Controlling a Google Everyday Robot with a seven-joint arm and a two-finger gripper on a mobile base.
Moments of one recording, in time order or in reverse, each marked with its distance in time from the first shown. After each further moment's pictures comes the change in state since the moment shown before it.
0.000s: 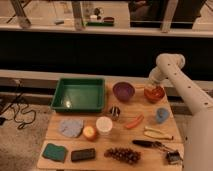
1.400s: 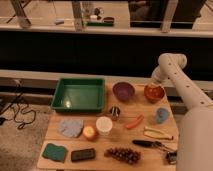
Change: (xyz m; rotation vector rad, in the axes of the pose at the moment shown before) arm 0.028 -0.025 0.005 0.042 0.037 0.057
